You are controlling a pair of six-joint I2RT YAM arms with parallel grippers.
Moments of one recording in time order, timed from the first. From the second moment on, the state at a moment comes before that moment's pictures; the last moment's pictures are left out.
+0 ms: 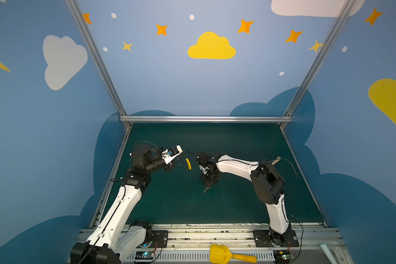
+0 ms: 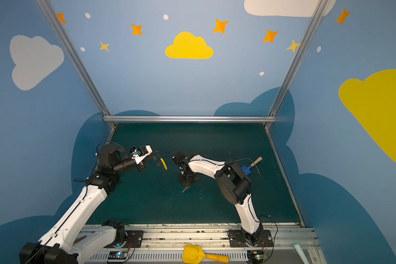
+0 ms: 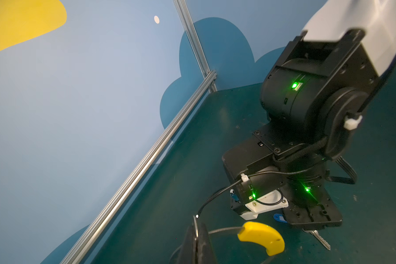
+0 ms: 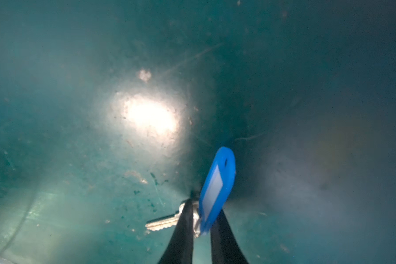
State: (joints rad) left arm -0.15 1.00 0.79 -0.07 0.71 0.65; right arm 0.89 2.08 1.51 -0.90 -0.09 0.38
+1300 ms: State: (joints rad) left arm -0.15 1.00 0.79 -0.07 0.71 0.65; right arm 0.87 2.02 1.44 -0.91 -0.11 0.29
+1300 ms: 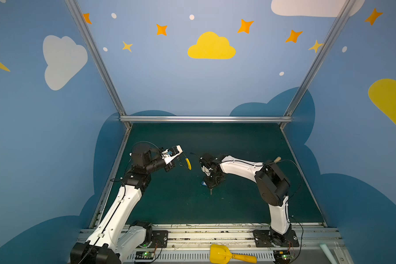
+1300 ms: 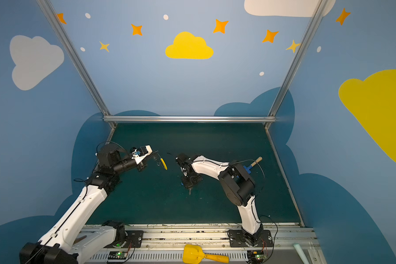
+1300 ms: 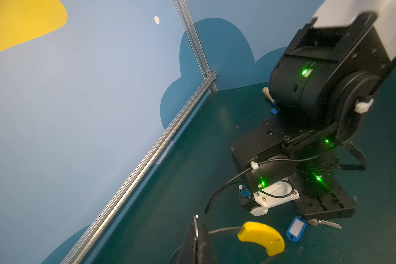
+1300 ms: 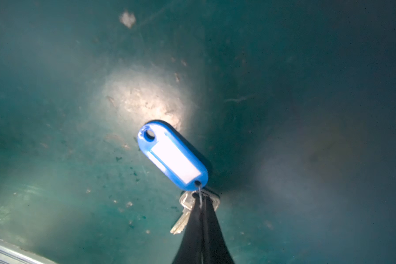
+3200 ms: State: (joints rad) left arm -0.43 1.31 1.04 -0.06 0.85 0.69; right arm 0.52 1.33 1.28 -0.71 -0.84 -0.40
